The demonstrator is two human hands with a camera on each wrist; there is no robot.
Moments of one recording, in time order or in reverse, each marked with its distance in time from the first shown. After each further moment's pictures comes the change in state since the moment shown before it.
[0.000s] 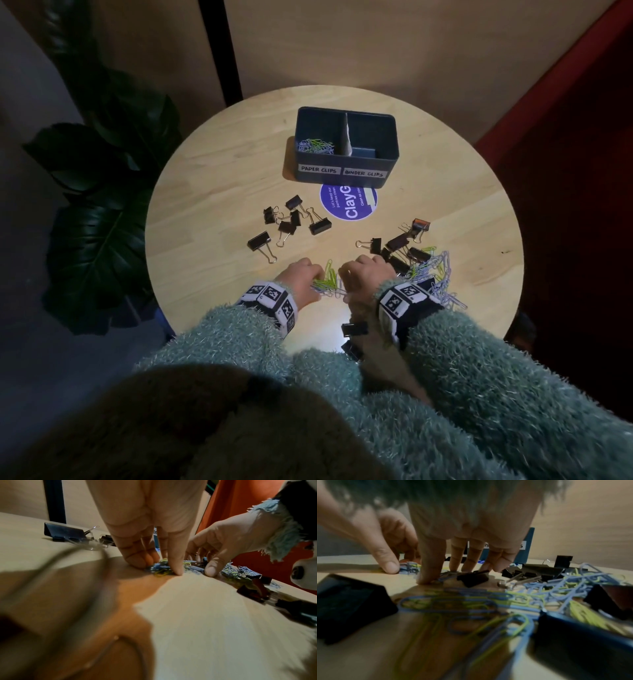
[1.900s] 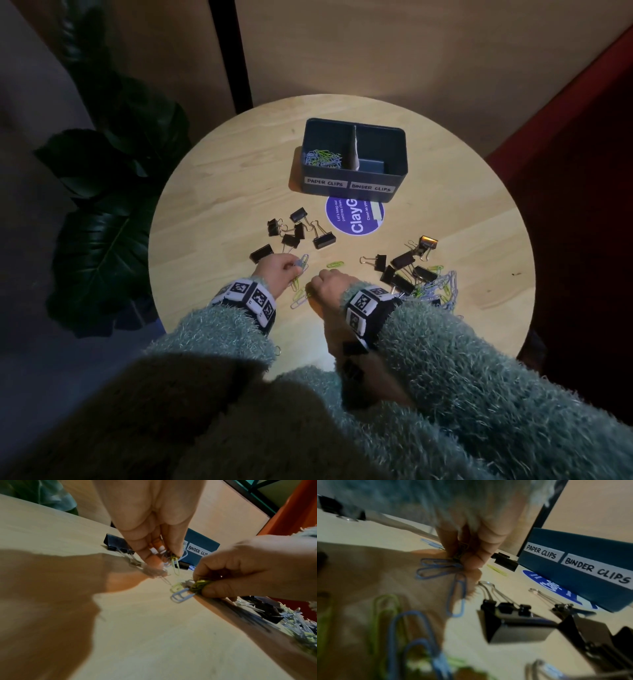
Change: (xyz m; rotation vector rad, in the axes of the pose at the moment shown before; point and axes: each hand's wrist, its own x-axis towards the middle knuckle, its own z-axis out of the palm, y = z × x) left_hand 0.015 -0.031 -0.032 -0.512 0.223 -0.184; right_hand 0.044 -0.045 0.006 -0.187 0.006 -0.349
